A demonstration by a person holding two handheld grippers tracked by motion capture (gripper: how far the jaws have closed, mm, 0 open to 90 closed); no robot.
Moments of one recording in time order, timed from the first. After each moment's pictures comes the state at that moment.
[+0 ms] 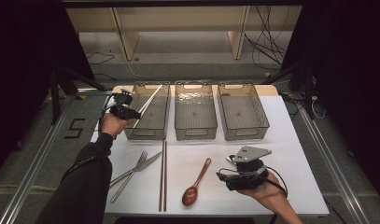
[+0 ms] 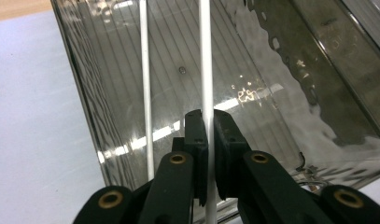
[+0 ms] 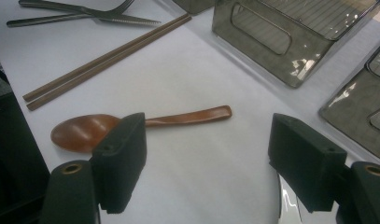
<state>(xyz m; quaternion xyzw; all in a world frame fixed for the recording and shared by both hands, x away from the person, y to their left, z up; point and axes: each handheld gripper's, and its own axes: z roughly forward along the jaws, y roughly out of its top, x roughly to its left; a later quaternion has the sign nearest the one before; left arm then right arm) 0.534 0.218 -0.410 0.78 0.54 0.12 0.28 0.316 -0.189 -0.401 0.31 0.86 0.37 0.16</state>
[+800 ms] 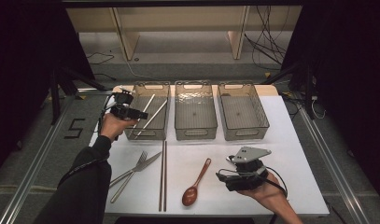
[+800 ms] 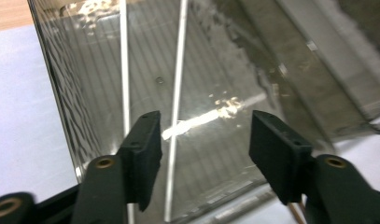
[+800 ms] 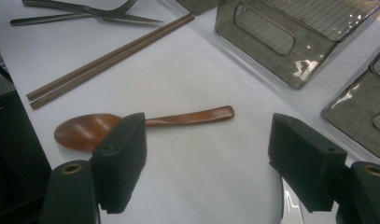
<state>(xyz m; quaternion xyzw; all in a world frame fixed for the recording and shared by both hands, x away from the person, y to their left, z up) 0.514 0.212 -0.391 0.78 0.53 0.11 0.32 0.316 -0.189 -0.400 0.30 0.86 0.37 0.15</state>
